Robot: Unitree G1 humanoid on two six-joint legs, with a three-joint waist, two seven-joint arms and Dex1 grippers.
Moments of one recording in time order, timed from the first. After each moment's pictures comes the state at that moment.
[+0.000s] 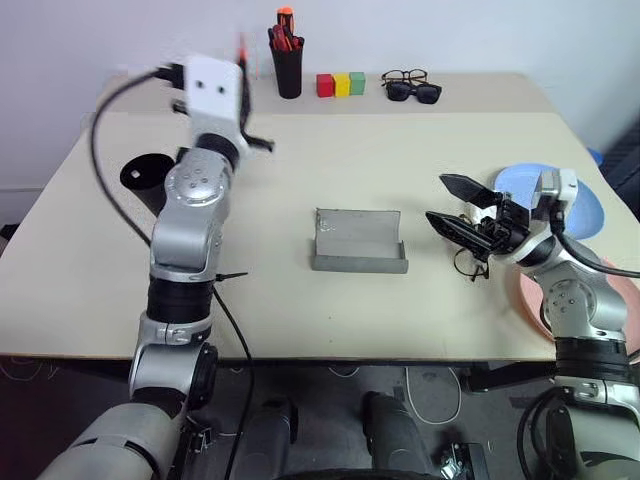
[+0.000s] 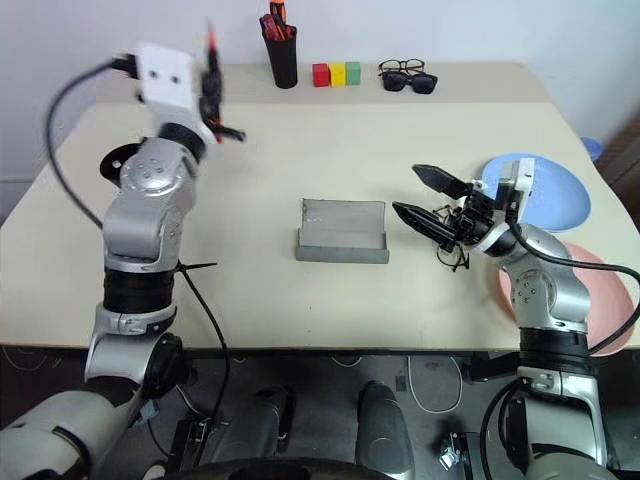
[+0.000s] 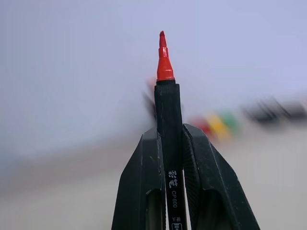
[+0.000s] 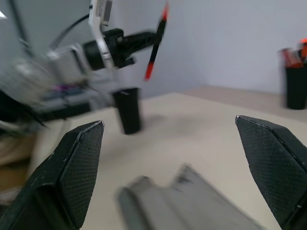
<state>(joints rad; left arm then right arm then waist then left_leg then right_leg) -0.76 0.28 0.07 -0.08 0.03 0.31 0.03 -0.43 -0.58 -0.25 0.15 0.77 0.29 1.24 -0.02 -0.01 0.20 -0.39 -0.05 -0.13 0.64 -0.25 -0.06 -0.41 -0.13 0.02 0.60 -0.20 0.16</state>
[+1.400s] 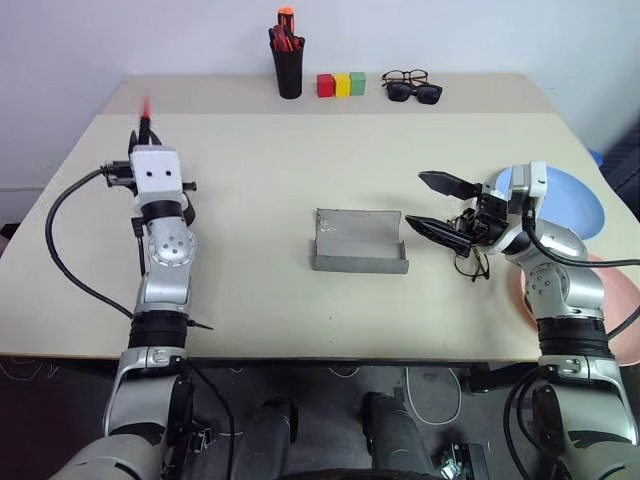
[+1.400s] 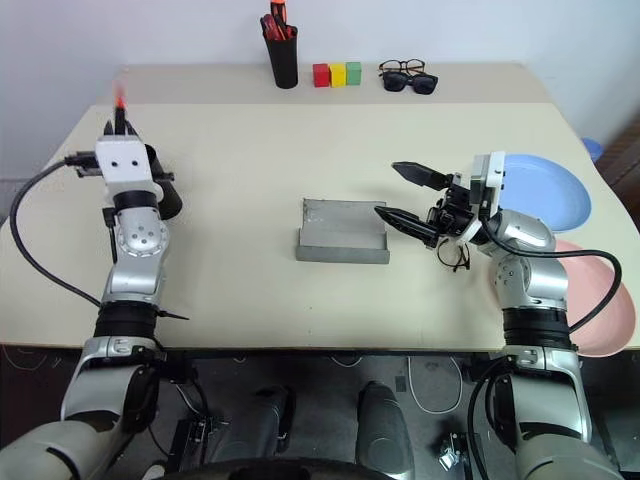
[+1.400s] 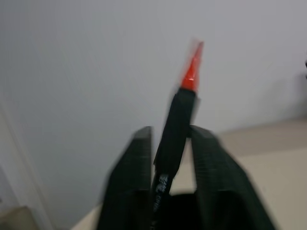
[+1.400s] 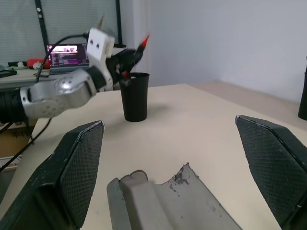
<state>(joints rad) -0.56 0.31 0.18 0.41 0.20 -0.24 0.36 -0.54 -0.54 -0.19 0.28 0.60 0.11 1.30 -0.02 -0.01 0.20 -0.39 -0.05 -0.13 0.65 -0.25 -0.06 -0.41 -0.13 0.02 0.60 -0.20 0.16</state>
